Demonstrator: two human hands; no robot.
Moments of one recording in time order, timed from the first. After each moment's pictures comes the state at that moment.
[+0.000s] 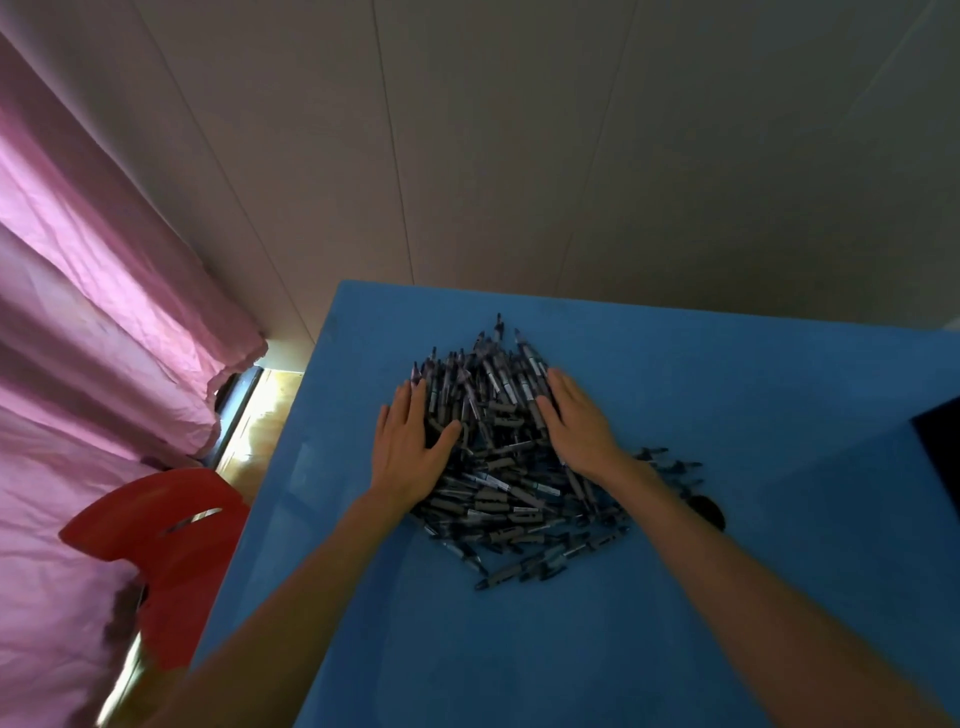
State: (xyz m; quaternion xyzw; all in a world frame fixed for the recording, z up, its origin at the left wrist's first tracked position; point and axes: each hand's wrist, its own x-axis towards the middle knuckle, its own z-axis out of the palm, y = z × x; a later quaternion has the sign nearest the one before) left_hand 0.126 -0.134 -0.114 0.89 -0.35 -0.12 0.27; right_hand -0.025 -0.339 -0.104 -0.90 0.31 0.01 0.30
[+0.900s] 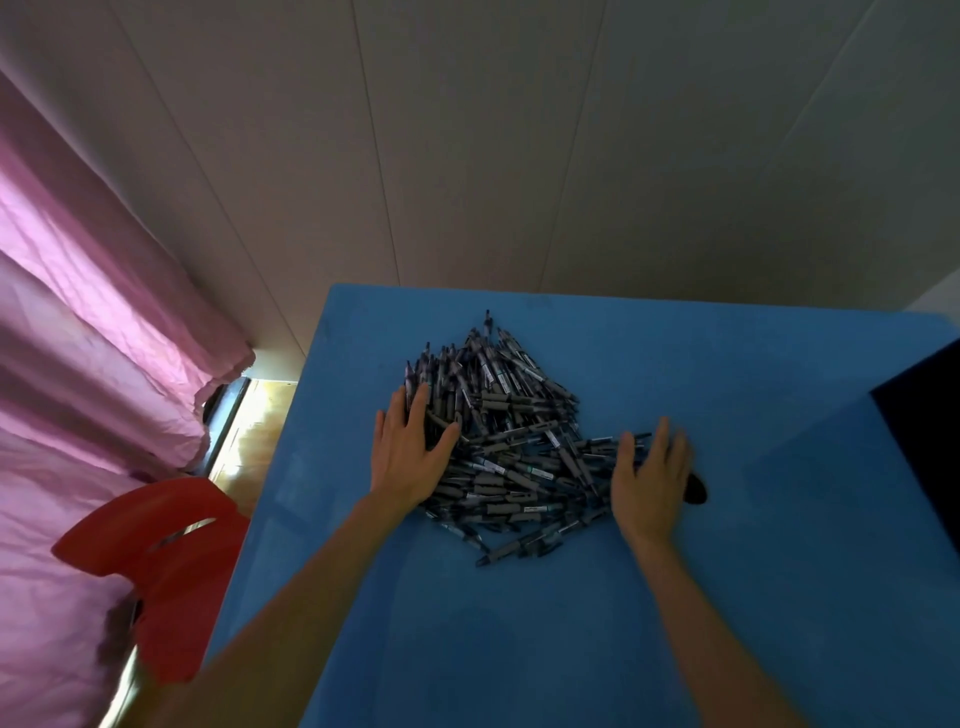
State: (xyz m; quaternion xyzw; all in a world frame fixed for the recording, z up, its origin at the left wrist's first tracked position) left_hand 0.112 -0.122 -0.113 0.88 -0.36 -0.12 0.27; right_hand -0.132 -0.290 -0.112 -0.73 0.60 -0.19 0.28
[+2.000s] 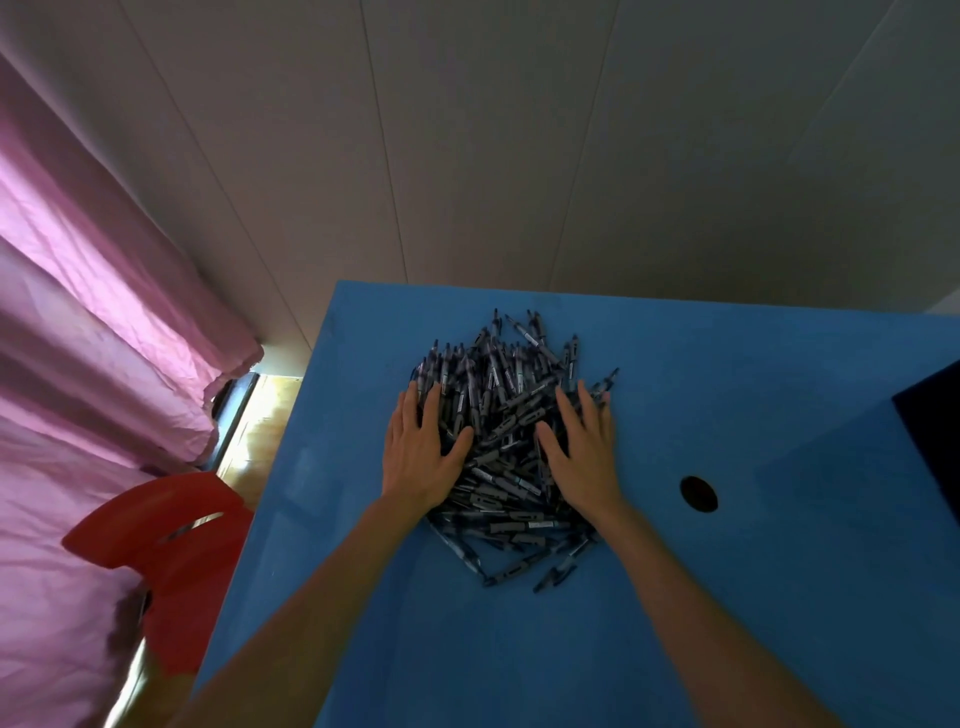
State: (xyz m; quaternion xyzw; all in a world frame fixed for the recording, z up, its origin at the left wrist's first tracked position) left_hand 0.101 -0.129 -0.109 0.89 -0.37 -0.12 0.23; right_hand -0.067 -0.285 -0.105 -0.85 0.40 -0.09 0.33
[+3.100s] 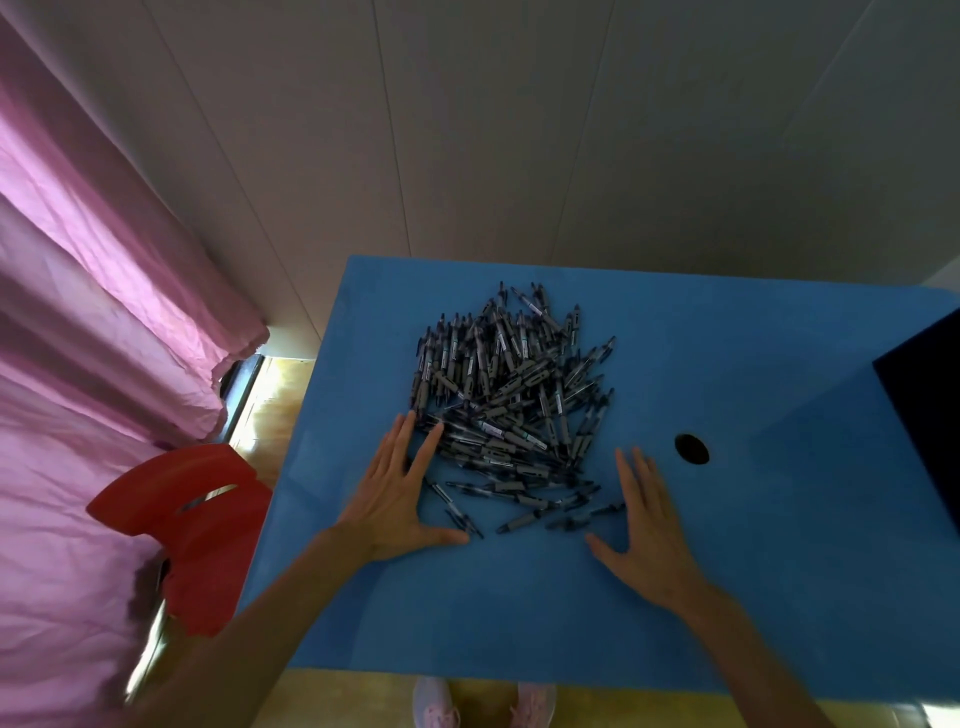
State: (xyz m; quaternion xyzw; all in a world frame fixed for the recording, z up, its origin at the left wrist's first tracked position) left_hand 0.075 -0.014 -0.097 0.82 -0.54 -0.17 0.11; right_hand -0.215 -0.222 -0.108 -0.91 0.33 -0.01 0.25
